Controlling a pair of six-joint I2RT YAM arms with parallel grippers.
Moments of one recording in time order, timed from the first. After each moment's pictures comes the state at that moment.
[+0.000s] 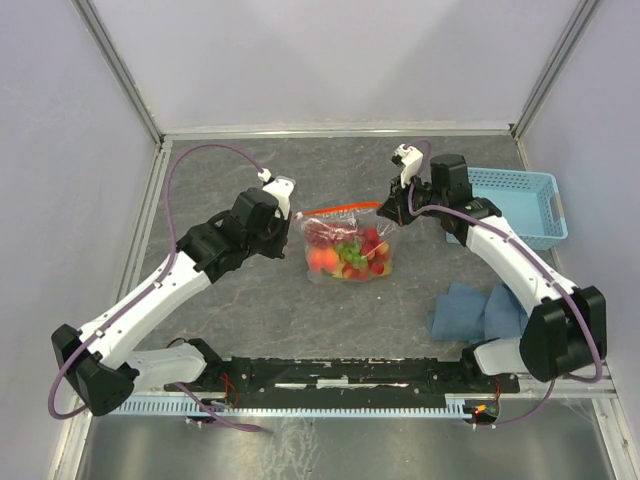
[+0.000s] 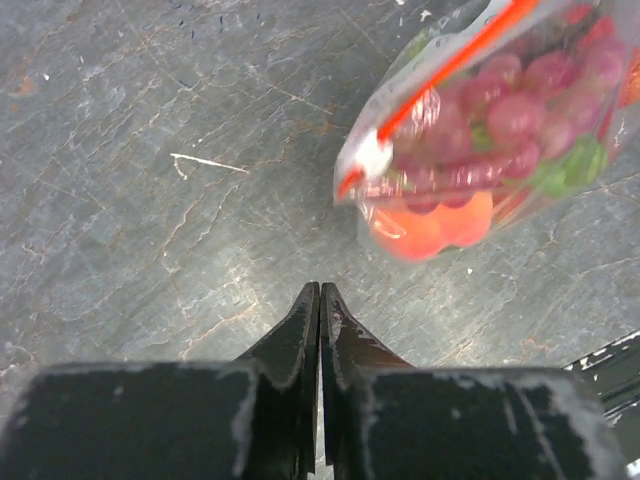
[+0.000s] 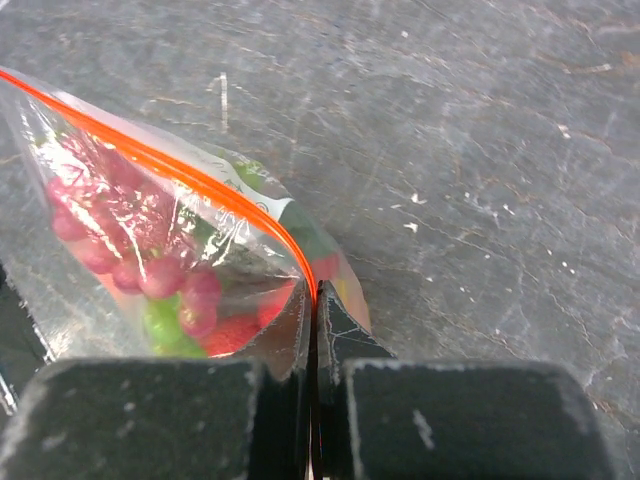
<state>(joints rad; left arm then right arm) -0.72 1.14 1.14 -0.73 -0.18 -0.22 0.33 1.34 1.07 -0.29 -0.55 -0.05</state>
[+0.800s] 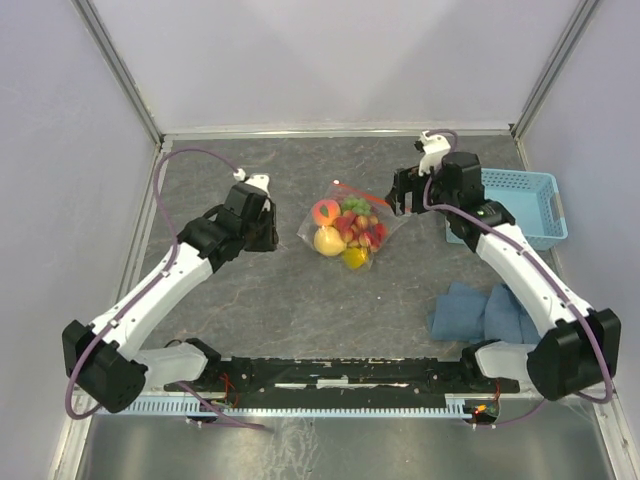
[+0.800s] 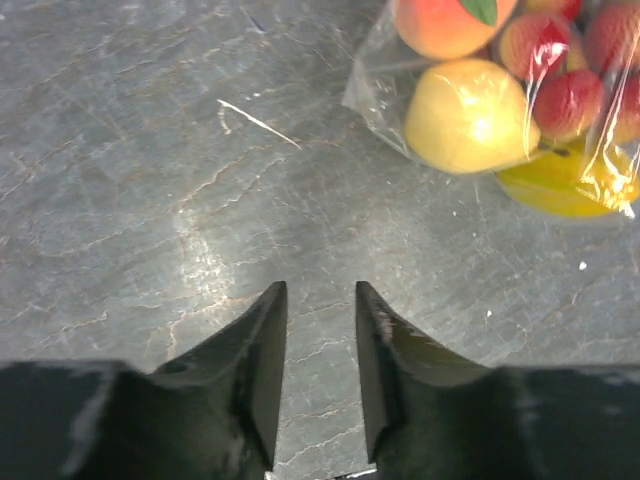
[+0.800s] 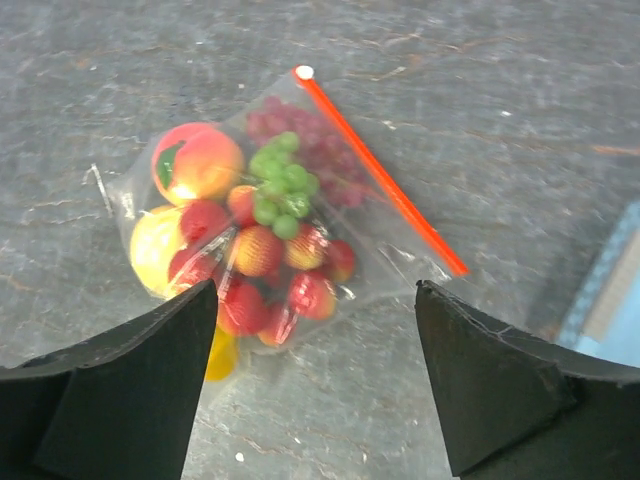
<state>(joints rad) -0.58 1.20 1.09 -0.72 -0.18 -0.39 0.32 1.30 1.10 -0.27 -0.21 0.08</state>
